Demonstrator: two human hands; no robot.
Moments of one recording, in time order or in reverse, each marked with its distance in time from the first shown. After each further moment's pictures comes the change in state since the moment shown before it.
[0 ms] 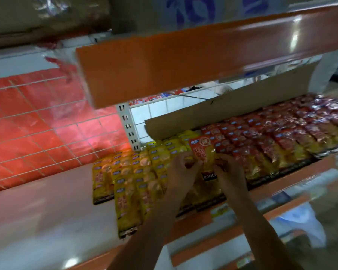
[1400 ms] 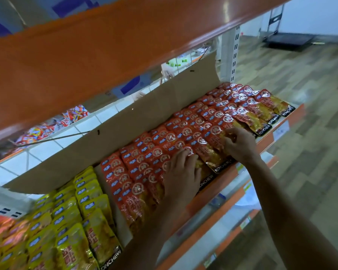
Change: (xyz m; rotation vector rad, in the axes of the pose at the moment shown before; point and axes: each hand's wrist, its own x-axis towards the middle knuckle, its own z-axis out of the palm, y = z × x) left_hand 0.031 0.093 0.291 0.737 -0.223 0.663; right_hand 0.219 0.072 -0.308 -0.504 0.196 -0.049
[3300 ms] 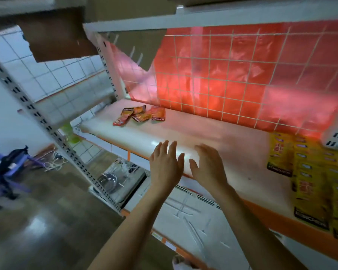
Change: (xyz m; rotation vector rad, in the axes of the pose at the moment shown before) left_hand -0.574 -0.350 -0.336 0.422 0.281 -1.266; right_hand -0.577 -0.450 0.381 -0.021 -0.810 -1.034
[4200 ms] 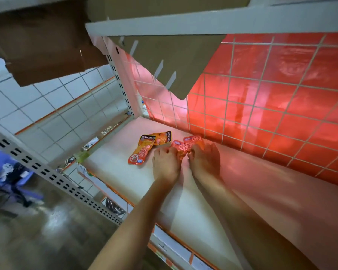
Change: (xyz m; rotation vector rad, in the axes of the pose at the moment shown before) left_hand 0.234 -0.121 0.040 0.106 -0.131 -0.123; right_hand 0.261 -0.052 0.138 -0.139 -0.050 0.096
